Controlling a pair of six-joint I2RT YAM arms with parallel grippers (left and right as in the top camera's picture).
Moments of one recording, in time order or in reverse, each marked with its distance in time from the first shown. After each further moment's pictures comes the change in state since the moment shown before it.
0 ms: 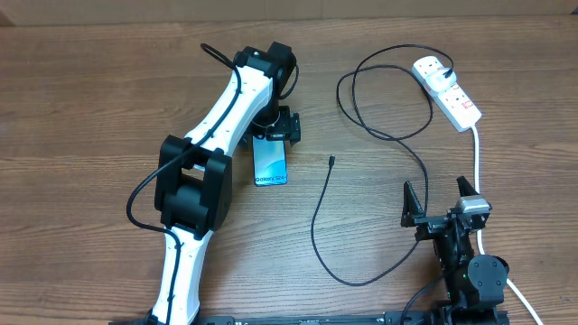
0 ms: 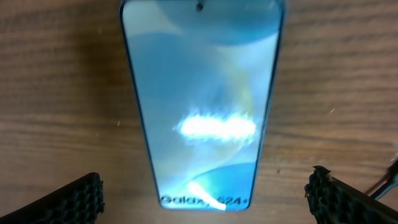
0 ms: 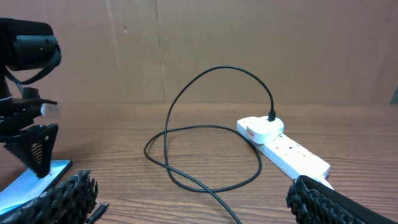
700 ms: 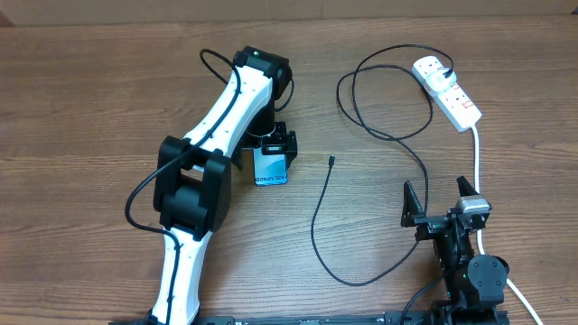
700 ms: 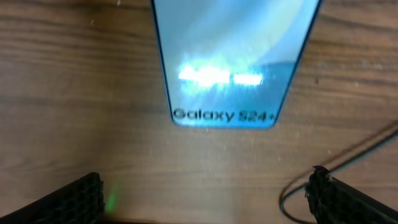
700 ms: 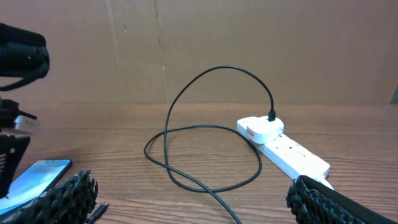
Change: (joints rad) left arm 0.000 -0.016 -0.005 -0.217 0.076 0.002; right arm 0.000 0.000 0.000 0.000 0.000 0.000
